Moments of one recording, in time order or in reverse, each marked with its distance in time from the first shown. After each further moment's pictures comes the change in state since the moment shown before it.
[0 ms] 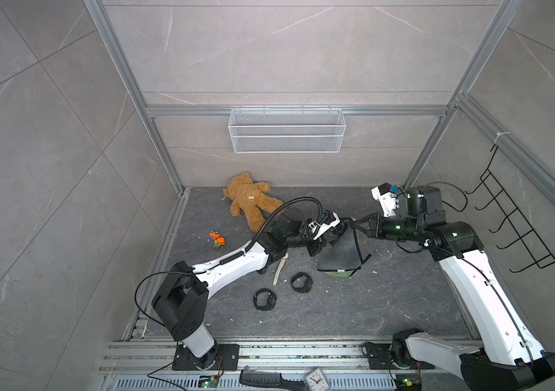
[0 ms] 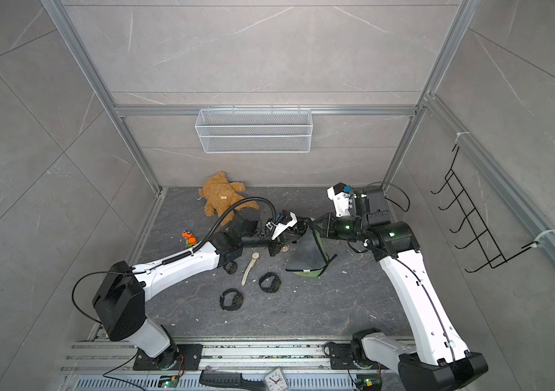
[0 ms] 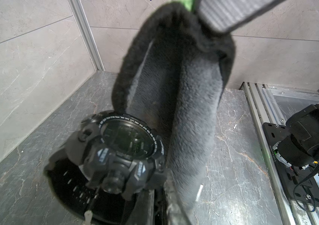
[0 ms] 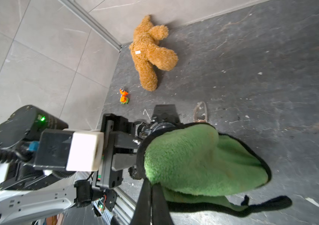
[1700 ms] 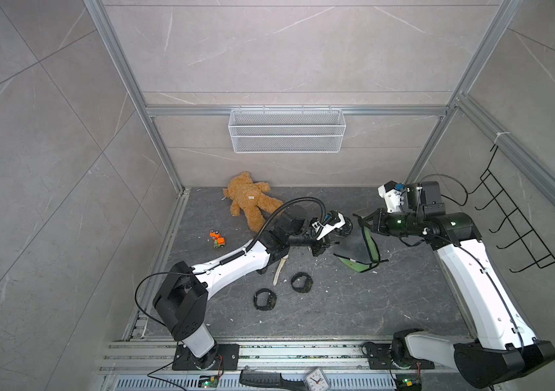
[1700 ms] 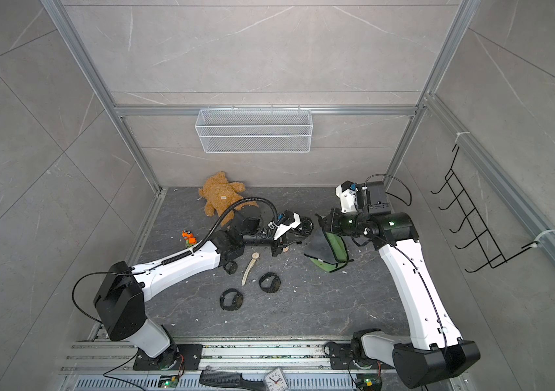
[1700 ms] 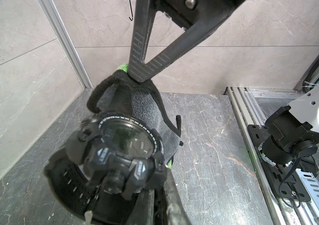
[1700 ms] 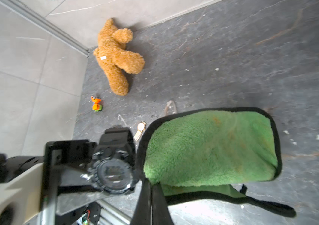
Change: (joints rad) left arm -0.018 0.000 0.033 0.007 0.077 0.039; right arm -0.058 0.069 0.076 -0.113 0.114 -0.025
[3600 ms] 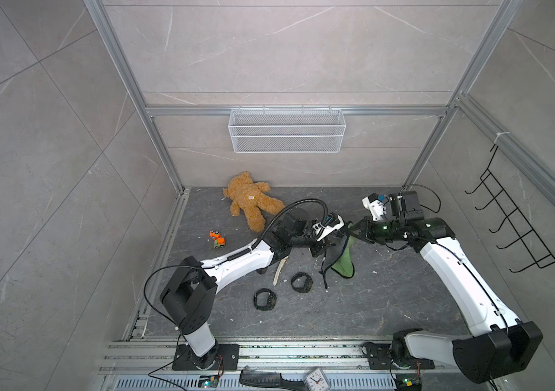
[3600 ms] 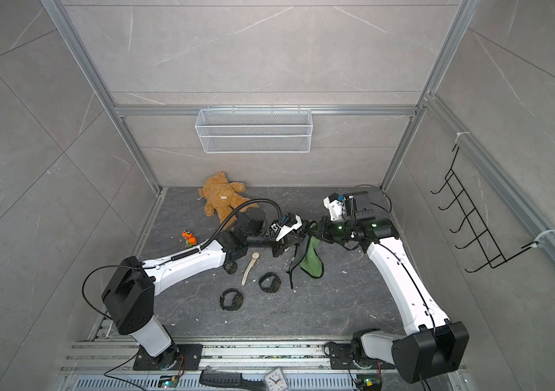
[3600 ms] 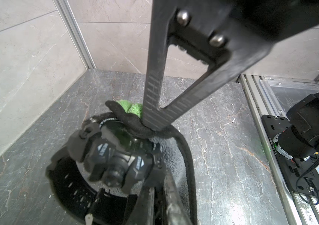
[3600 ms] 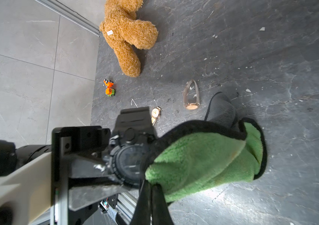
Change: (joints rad) left arm 0.008 0.046 -0.014 -0.015 -0.048 0.003; right arm 0.016 0.037 -0.206 0.171 -0.128 0.067
